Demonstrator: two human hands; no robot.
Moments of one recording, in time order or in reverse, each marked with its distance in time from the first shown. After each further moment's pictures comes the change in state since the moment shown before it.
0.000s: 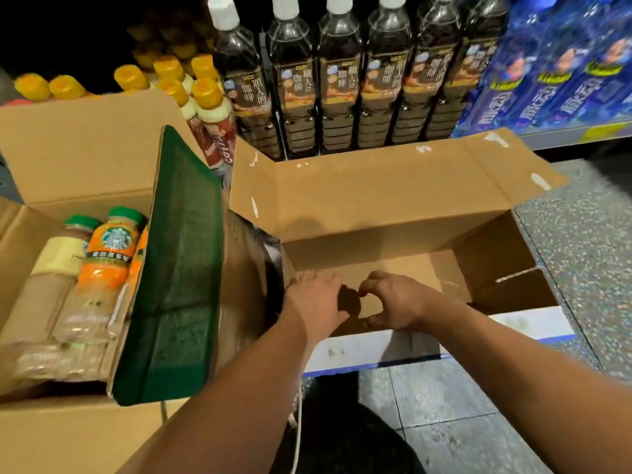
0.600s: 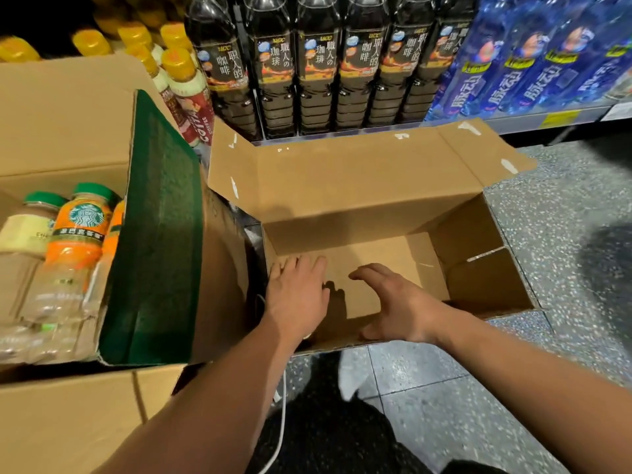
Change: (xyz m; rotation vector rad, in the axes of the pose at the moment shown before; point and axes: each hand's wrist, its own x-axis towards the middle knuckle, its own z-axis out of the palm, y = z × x) left_hand -0.027 0.011 0.014 -0.028 0.238 0.024; right_hand -0.063 -0.011 0.013 0.252 0.107 0.026
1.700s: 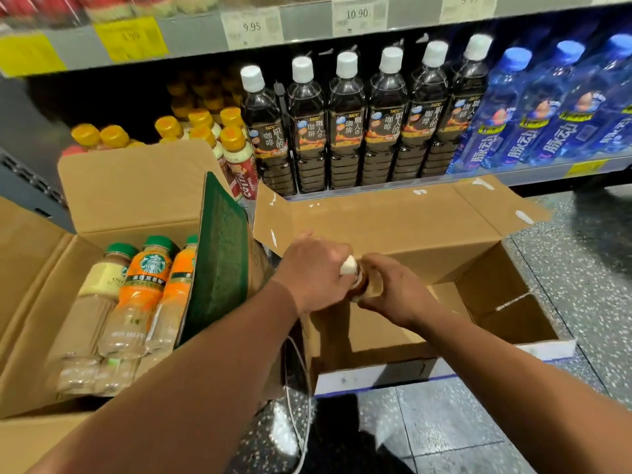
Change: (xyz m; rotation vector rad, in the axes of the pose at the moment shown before) left_hand 0.044 -0.027 -0.112 -0.023 0.101 0.228; right_hand 0.056 -0.035 -0.034 0.097 0.362 -0.058
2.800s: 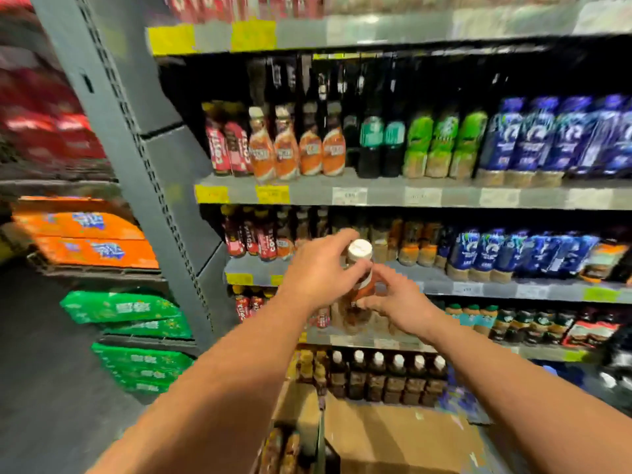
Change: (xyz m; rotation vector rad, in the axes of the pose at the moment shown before) left_hand -0.057 0.095 -0.700 -0.203 0.651 -0.158; right_hand -0.056 -0.507 -0.481 0.341 -0.015 -0.249
